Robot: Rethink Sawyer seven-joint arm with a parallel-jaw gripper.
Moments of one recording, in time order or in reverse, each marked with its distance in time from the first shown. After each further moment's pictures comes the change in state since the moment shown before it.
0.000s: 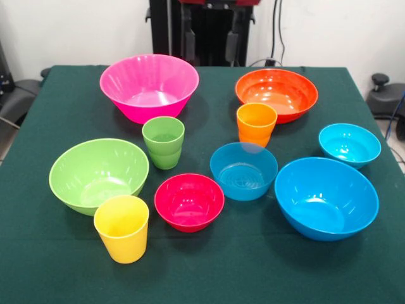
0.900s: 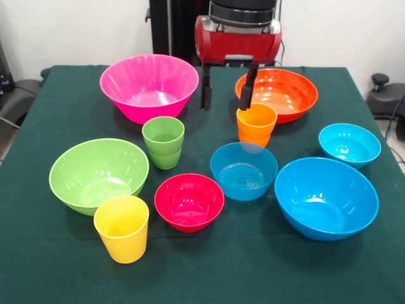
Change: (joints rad) arm 0.098 0.129 -0.108 -0.001 -0.012 -0.179 0.000
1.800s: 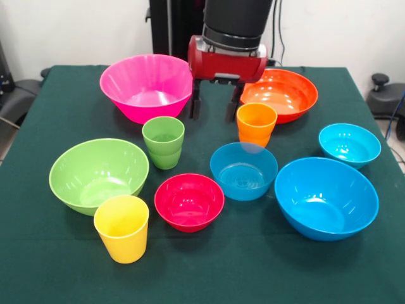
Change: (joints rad) arm 0.085 0.070 -0.137 0.000 0.000 -0.087 0.032
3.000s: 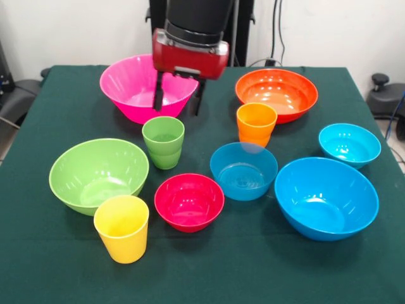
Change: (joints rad) arm -0.045 -0.017 -0.057 0.043 0.005 -0.033 0.028
